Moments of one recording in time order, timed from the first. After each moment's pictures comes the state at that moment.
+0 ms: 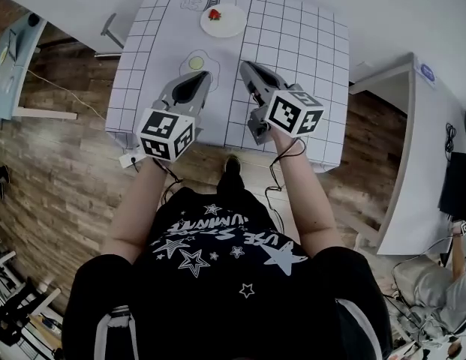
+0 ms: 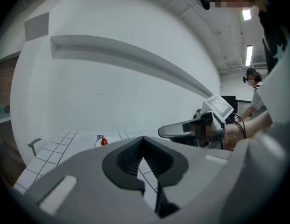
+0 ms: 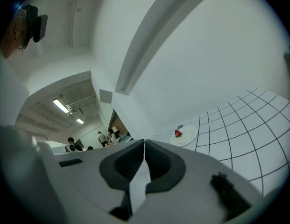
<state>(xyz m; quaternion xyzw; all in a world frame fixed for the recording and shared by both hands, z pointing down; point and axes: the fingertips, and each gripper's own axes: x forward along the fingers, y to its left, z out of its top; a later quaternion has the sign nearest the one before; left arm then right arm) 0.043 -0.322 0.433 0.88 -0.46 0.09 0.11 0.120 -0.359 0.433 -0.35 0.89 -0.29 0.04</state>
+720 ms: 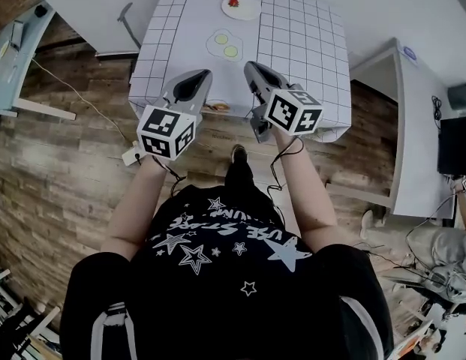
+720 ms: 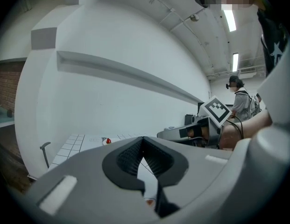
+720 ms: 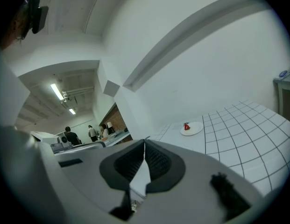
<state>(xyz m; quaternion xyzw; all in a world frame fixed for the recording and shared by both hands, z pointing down) -0.046 -0.187 0.401 0.90 -0.42 0.05 0.07 0.040 -0.224 0.411 -0.42 0.88 -0.22 0.00</state>
